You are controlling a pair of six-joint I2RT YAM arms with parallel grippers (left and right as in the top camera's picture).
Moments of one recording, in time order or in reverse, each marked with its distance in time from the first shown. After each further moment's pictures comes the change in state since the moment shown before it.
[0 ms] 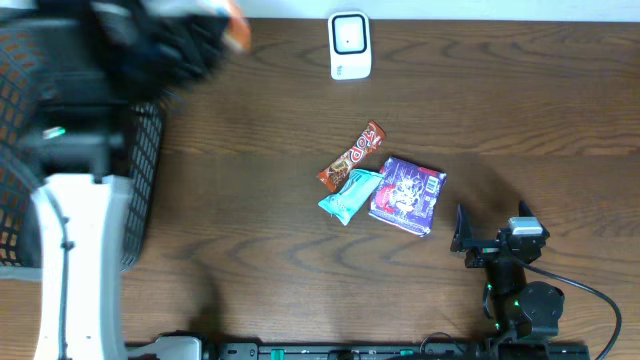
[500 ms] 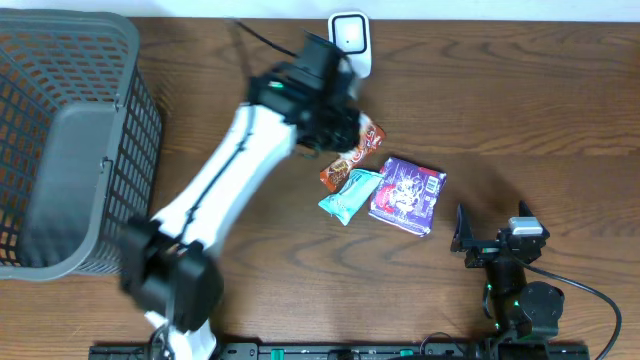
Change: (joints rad) left arm -0.496 0.454 -0.005 -0.239 -0.281 0.132; right arm 0.000 0.000 0.000 0.001 0.000 0.000
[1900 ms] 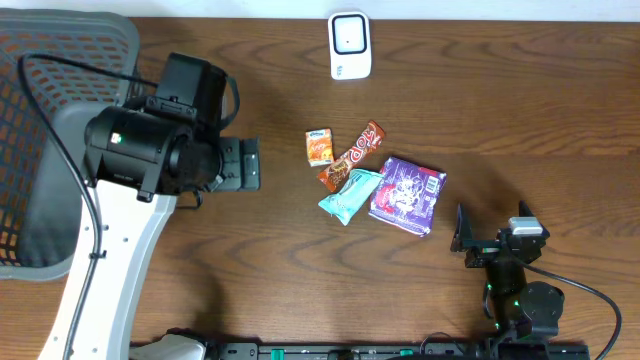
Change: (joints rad) left arm 0.232 -0.456 0.029 -0.608 -0.425 -0.006; right arm 0.000 0.000 0.000 0.000 0.000 0.000
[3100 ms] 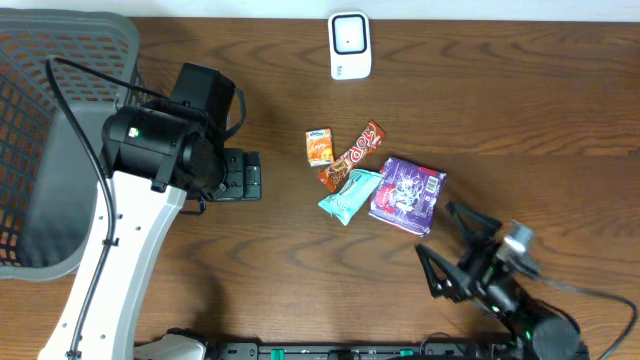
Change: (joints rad) left arm 0.000 0.008 -0.080 -0.005 0.000 -0.001; right arm 0.000 0.003 -0.001 0.470 -0.719 0.668
